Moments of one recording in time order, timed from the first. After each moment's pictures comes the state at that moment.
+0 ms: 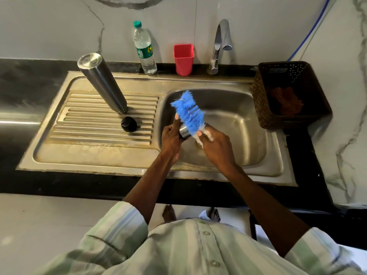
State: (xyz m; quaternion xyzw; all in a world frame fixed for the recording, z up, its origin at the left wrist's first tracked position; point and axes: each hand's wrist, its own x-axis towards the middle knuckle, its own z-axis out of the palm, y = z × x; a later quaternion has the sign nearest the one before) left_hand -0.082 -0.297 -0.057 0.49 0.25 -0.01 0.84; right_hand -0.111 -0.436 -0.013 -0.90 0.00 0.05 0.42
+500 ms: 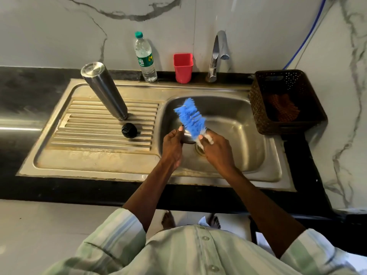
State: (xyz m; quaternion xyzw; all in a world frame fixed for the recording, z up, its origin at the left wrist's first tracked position) left_hand -0.089 -0.300 -0.054 0.50 0.19 0.00 0.84; right_hand -0.106 -0.437 -0.015 -0.91 0.03 0.06 0.41
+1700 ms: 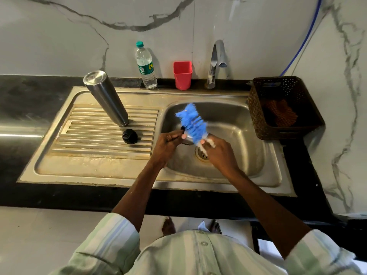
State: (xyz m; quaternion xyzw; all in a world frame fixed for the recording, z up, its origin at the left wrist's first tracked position) left_hand -0.088 -0.263 -0.032 0.73 0.00 -0.03 0.69; right_hand -0.097 -0.447 -0.015 -0.92 0.00 0.06 0.40
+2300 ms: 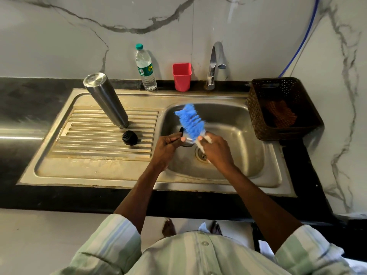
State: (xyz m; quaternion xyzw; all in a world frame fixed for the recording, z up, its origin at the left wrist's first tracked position) left_hand -0.089 -0.262 -0.042 0.68 0.03 -0.04 0.73; right_hand -0.087 -0.434 -0.009 -0.91 0.02 0.06 0.41
